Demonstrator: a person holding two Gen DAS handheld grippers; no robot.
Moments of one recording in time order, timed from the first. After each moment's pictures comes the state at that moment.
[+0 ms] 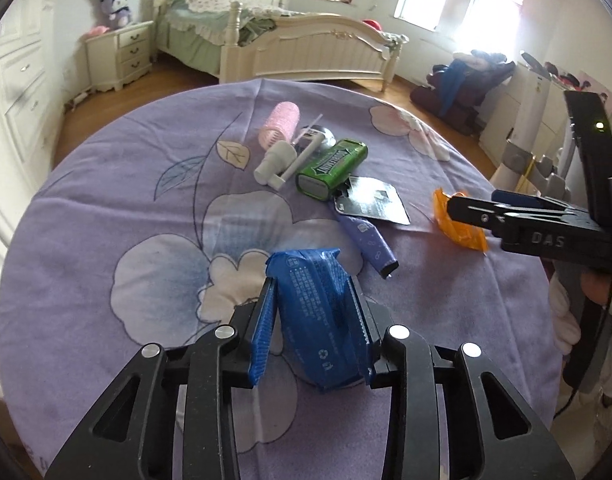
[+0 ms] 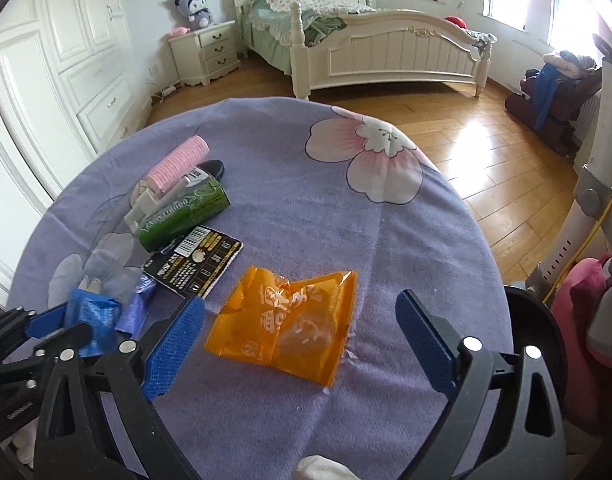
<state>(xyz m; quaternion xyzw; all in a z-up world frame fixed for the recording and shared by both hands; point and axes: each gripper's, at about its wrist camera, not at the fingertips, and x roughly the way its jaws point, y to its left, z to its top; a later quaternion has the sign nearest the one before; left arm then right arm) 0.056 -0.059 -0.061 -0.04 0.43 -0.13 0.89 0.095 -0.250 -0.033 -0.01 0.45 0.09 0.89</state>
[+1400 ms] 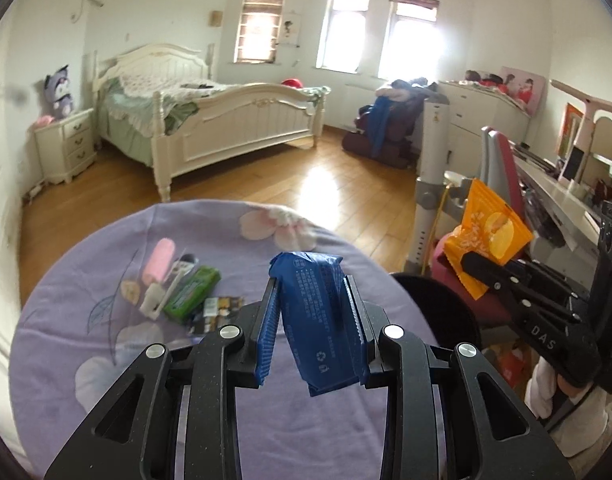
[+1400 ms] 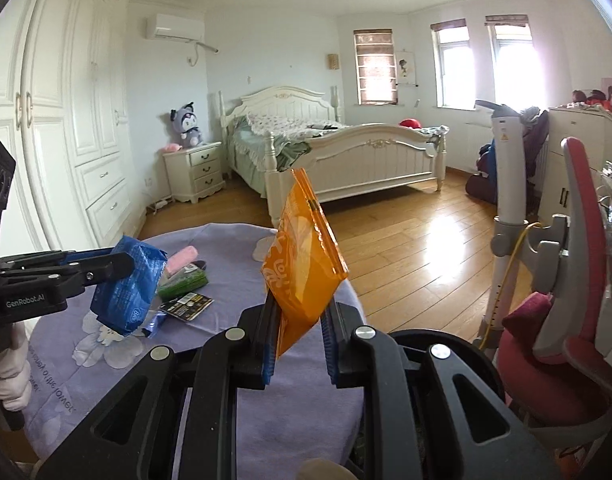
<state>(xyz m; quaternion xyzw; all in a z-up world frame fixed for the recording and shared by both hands) 0.021 -0.168 0.043 0.01 0.30 -0.24 0.92 -0.042 -0.345 0.041 0.03 0.22 0.05 0.97</state>
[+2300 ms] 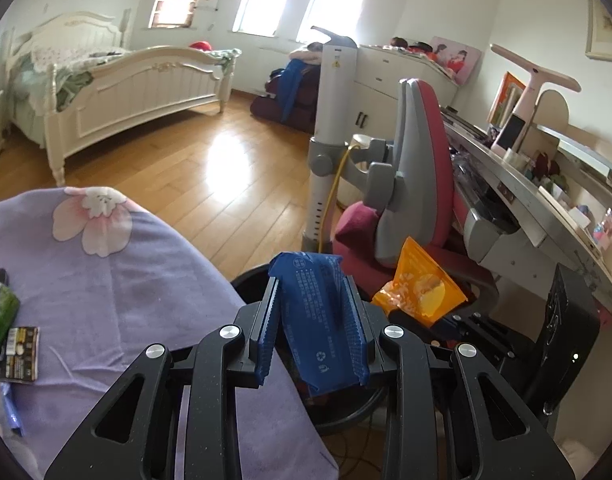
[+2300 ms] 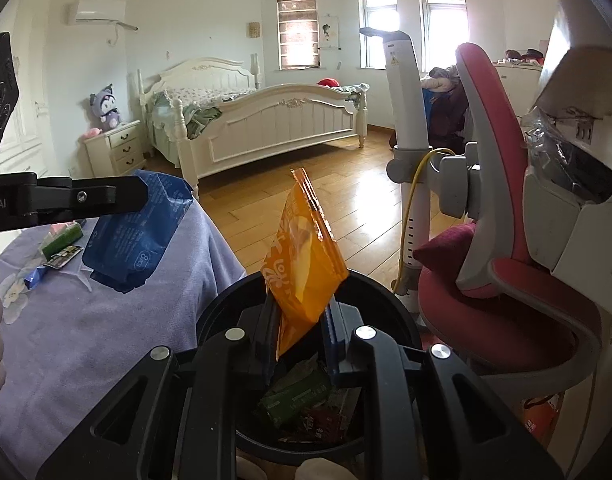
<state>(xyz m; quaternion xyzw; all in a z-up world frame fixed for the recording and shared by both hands) 0.065 -0.327 -0.014 0.00 0.36 -0.39 0.85 -0.060 -0.449 -0.032 0.05 0.28 -0.08 0.96</state>
